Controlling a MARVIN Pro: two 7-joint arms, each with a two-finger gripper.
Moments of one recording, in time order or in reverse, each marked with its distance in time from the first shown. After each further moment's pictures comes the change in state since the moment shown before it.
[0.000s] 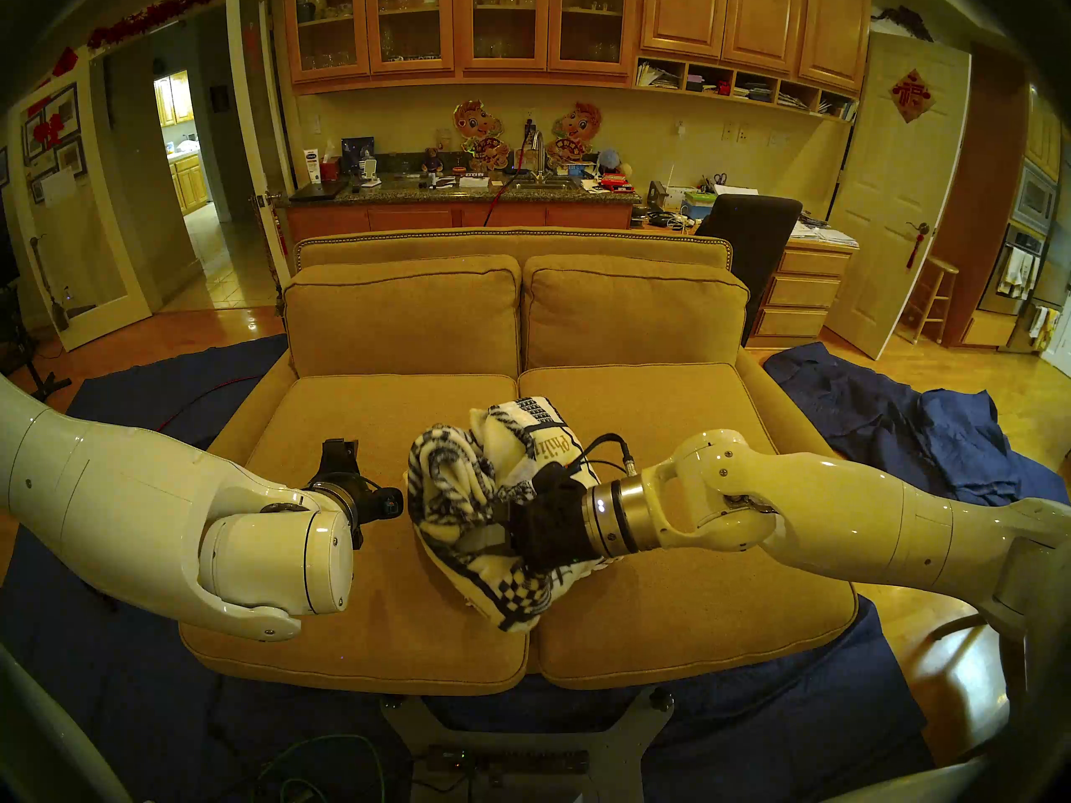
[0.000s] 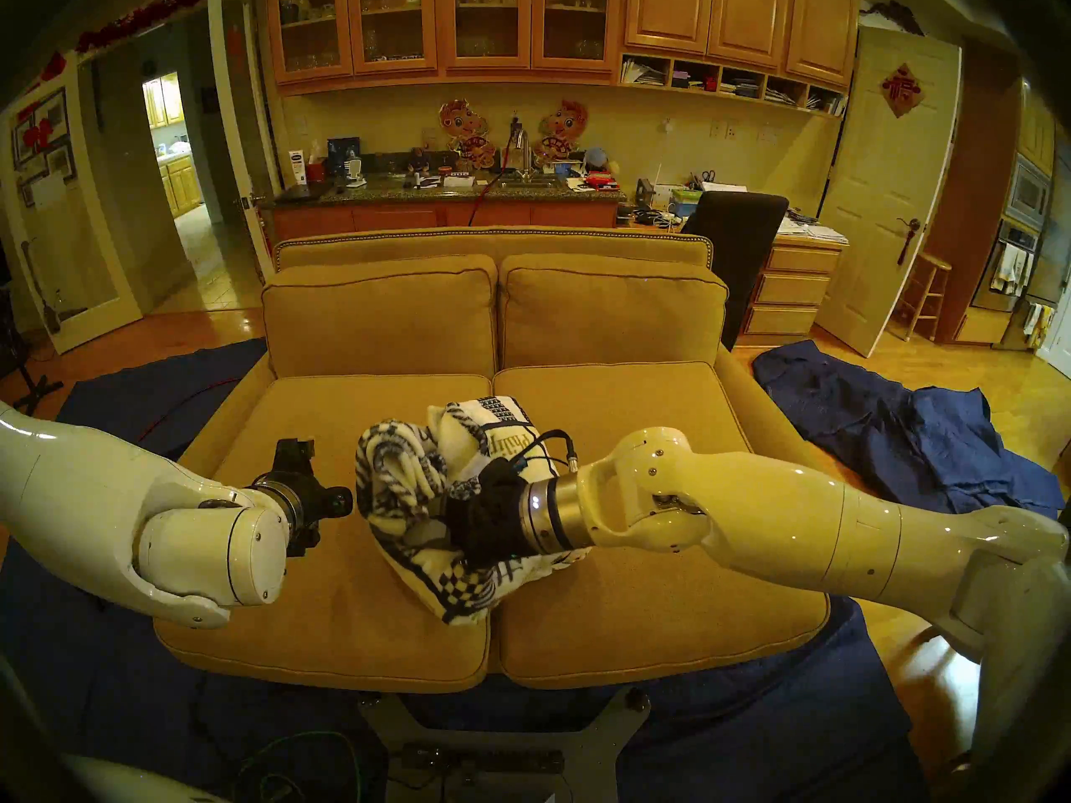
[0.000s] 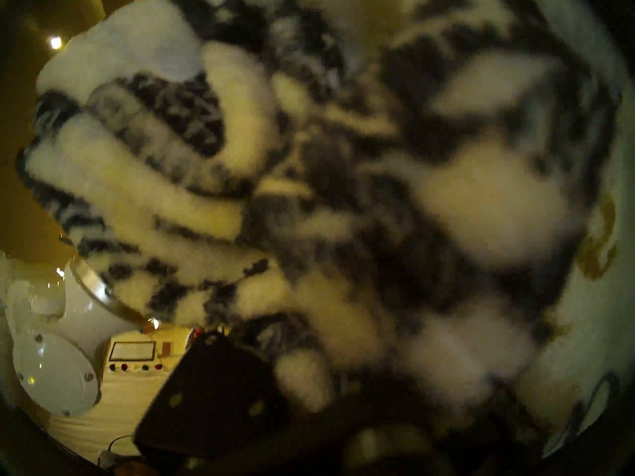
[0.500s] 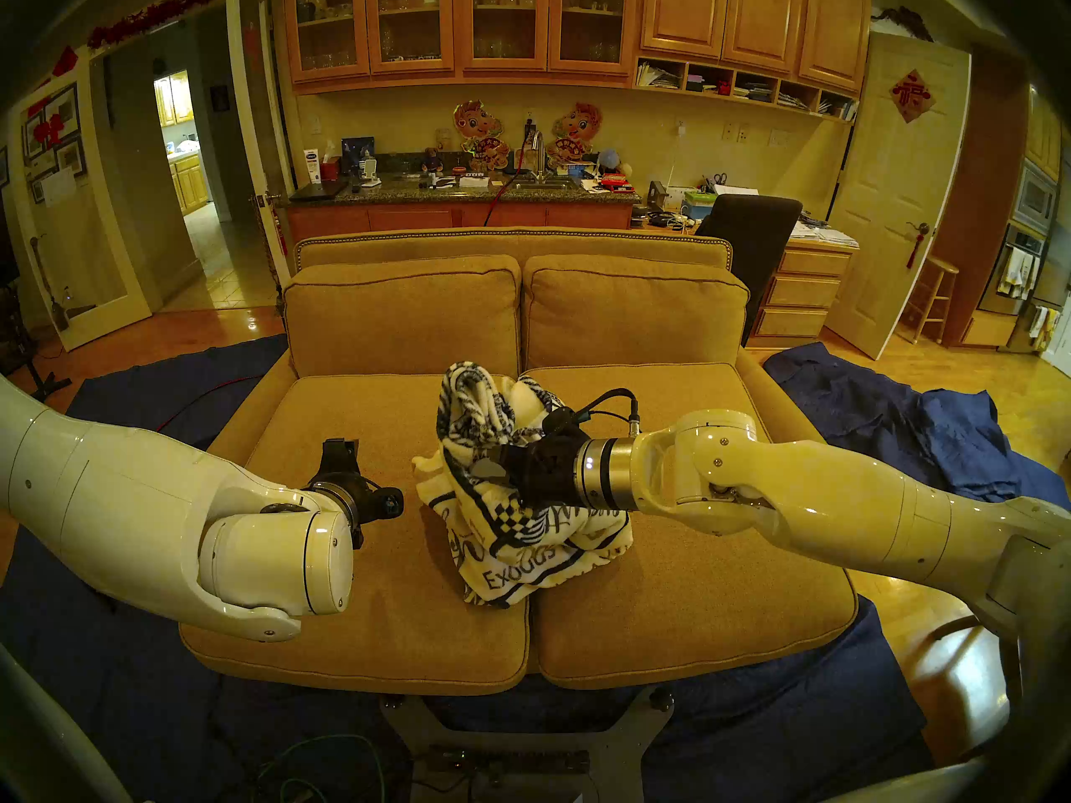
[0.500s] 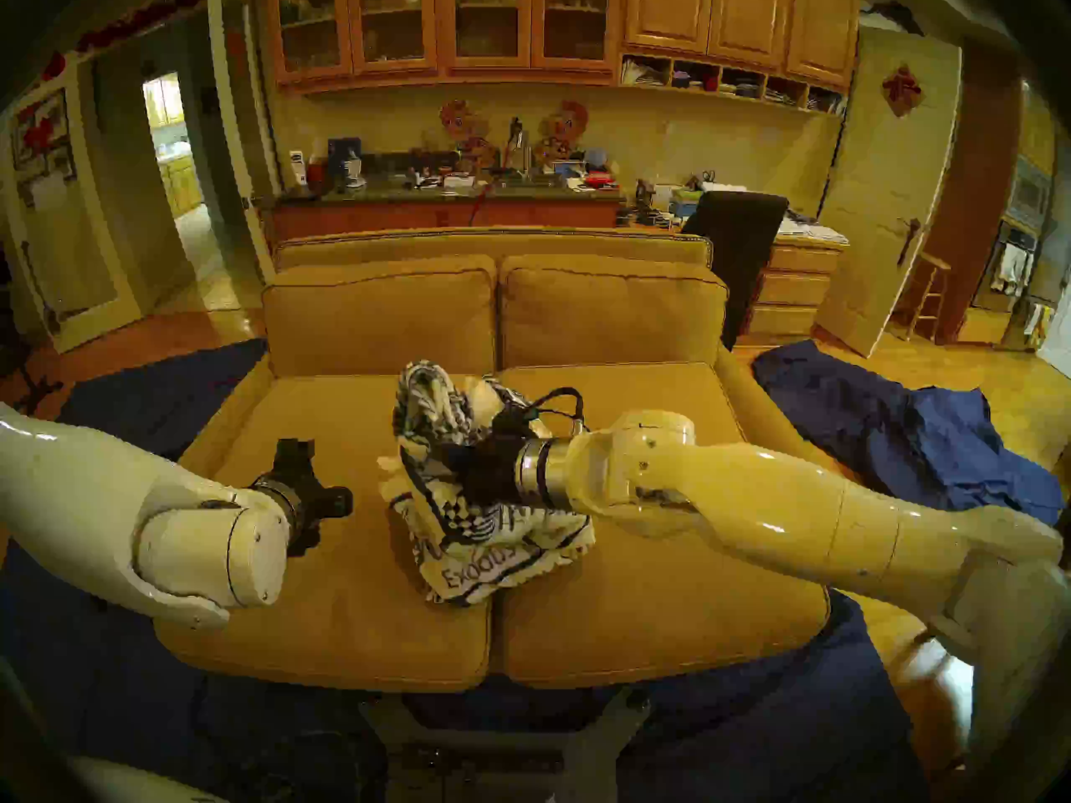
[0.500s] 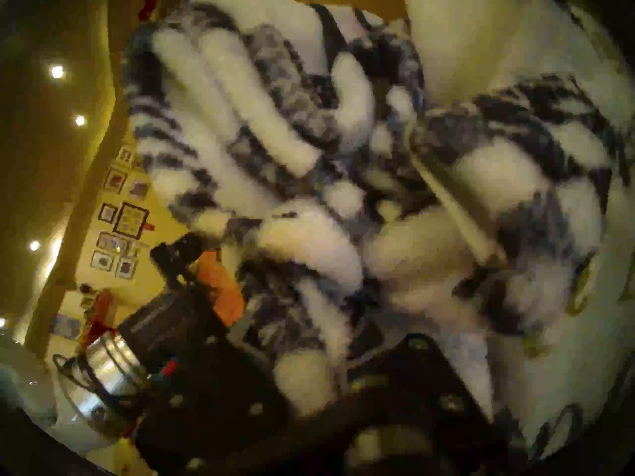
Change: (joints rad) left arm 0.000 0.001 0.000 -0.004 0.002 0.000 0.003; right arm -0.029 -0.017 0.051 -0.046 -0.198 -0.254 -0.127
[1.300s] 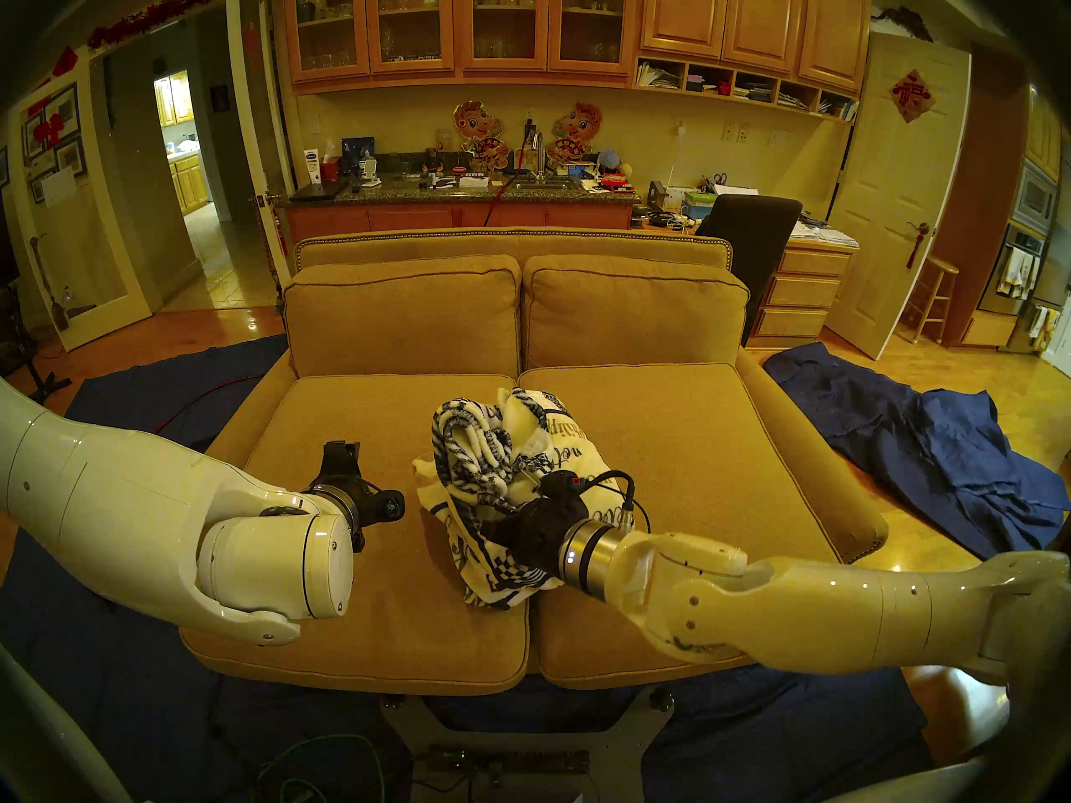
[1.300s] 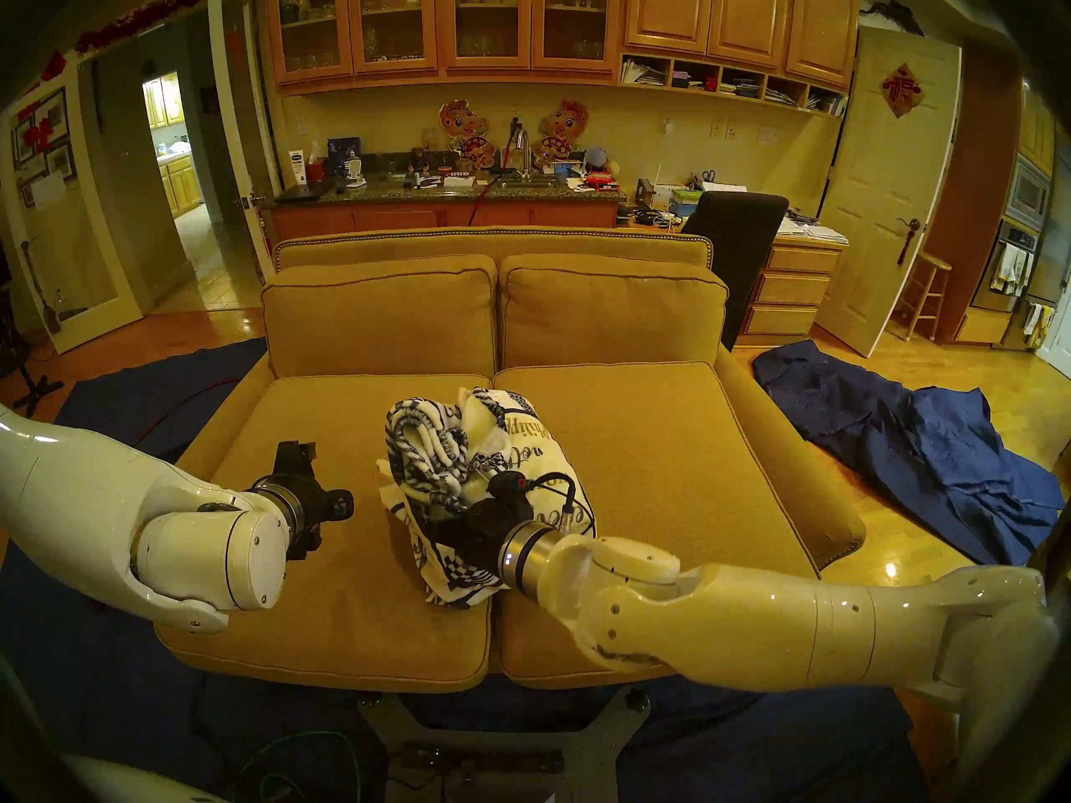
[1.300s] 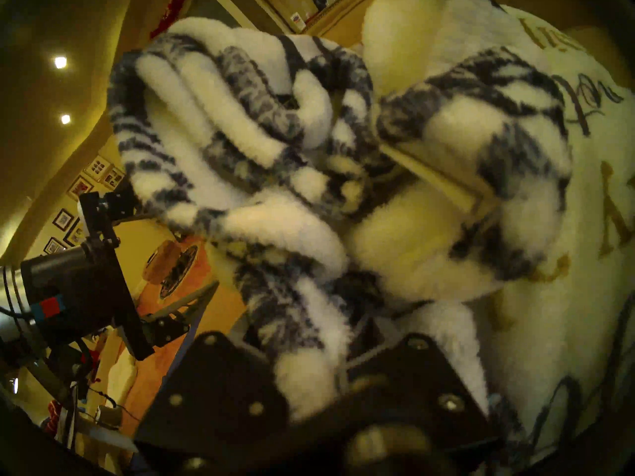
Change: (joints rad) left arm 0.004 0.005 0.000 -0.010 -0.002 0.000 0.001; right arm -0.219 -0.031 -0.125 -0.081 -0.464 -0.393 -0.110
